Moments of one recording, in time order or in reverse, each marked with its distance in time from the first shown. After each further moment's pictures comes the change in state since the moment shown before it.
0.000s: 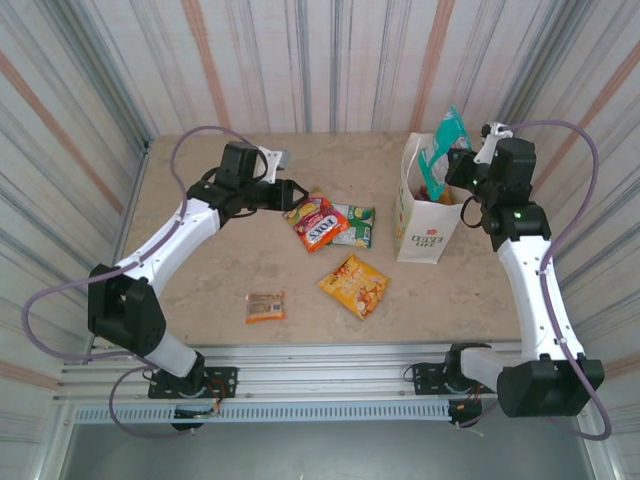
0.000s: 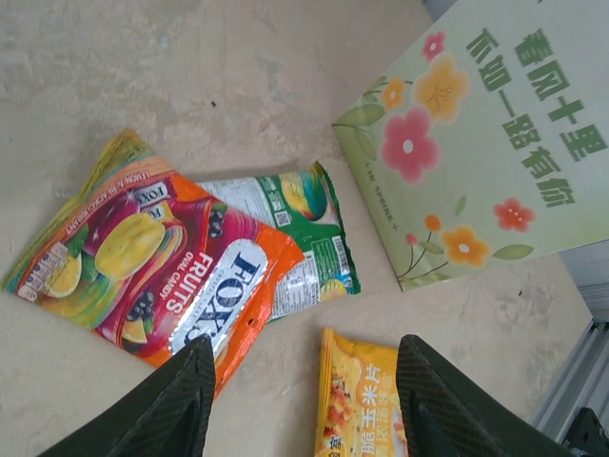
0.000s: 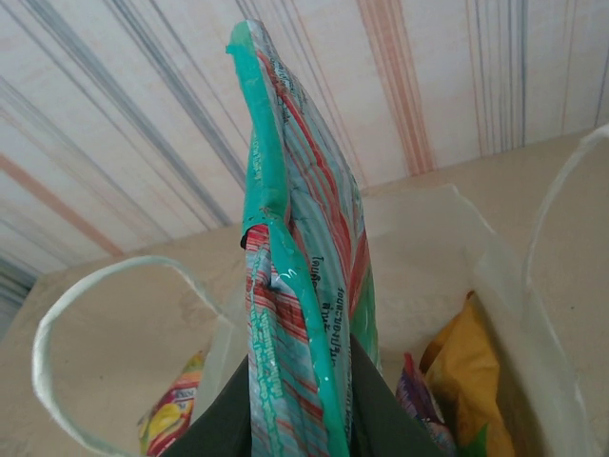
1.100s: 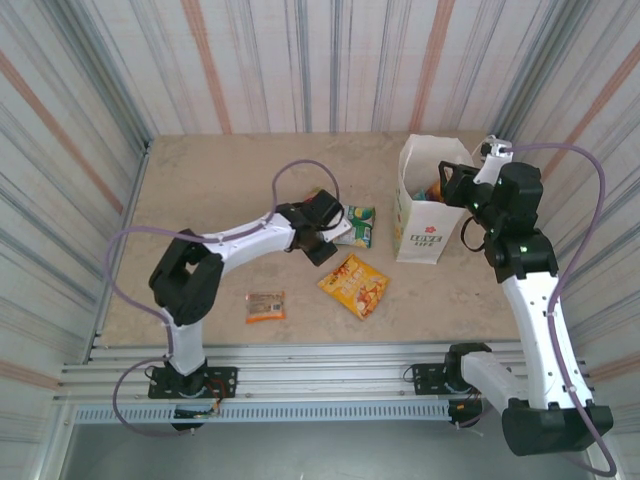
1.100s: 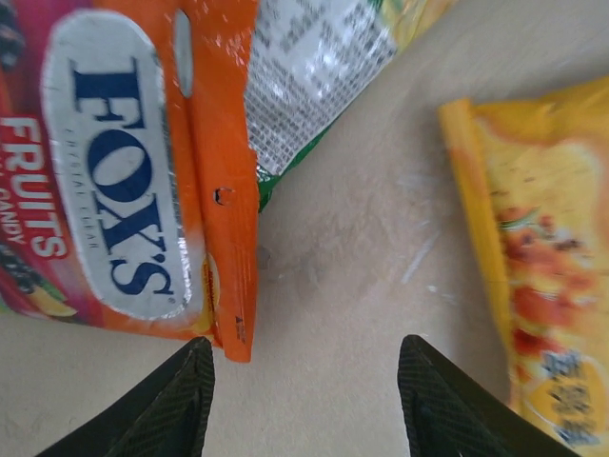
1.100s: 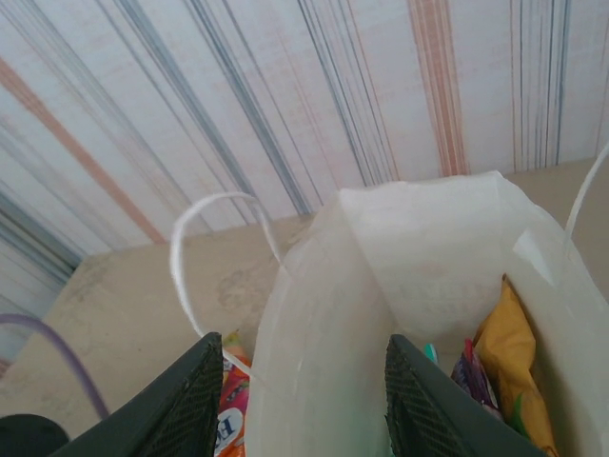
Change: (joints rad) left arm -0.366 0.356 0.064 -0.186 -0.545 0.502; right arm 0.051 -0.202 -0.101 -0.020 -0.007 -0.019
